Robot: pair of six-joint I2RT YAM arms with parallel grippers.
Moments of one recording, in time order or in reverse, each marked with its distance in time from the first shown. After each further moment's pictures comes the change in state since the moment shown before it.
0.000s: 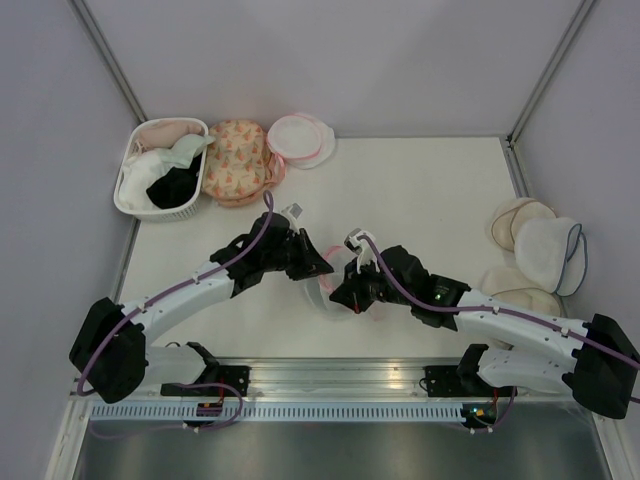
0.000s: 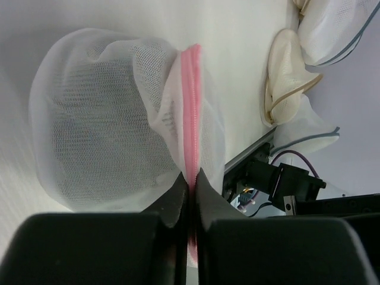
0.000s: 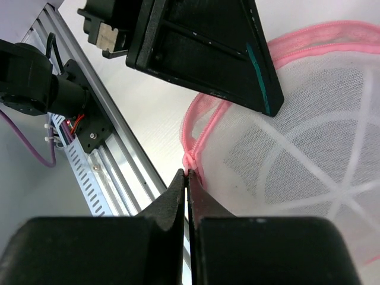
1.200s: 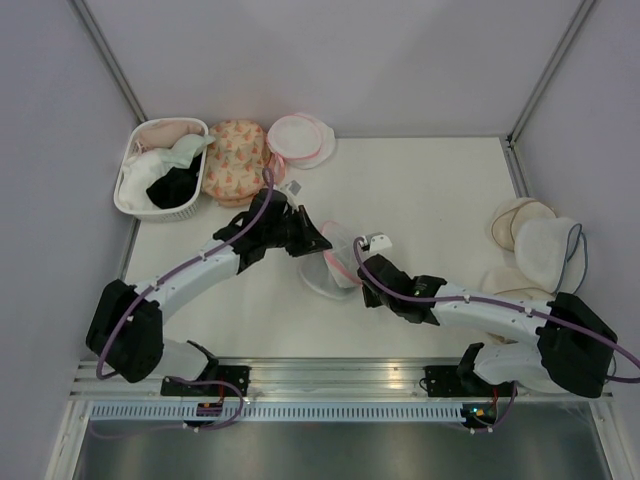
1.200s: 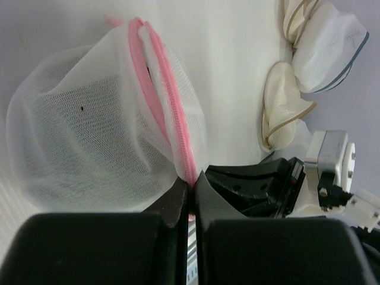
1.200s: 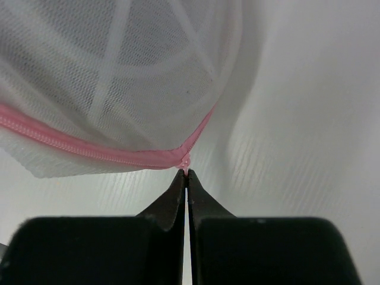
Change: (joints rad) left arm 0.100 0.101 0.117 0.001 0.031 0.071; right arm 0.007 0.178 -0.010 -0.224 0.554 0.119
